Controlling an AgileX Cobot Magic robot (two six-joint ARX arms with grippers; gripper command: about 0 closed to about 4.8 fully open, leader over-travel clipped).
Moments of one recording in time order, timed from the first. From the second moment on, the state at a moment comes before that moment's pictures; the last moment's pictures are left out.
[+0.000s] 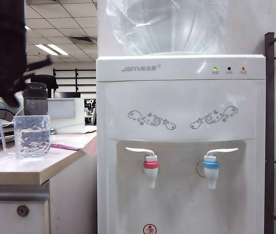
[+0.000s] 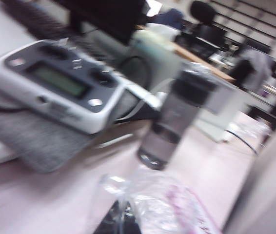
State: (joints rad) left arm -0.58 1.63 0.50 1.22 -1.14 -0.30; right arm 0.22 0.44 0.51 -0.04 -0.55 -0.03
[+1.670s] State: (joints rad) left arm -0.12 0.17 0.14 0.15 -0.45 0.18; right arm 0.22 0.44 0.51 -0.04 -0.55 -0.03
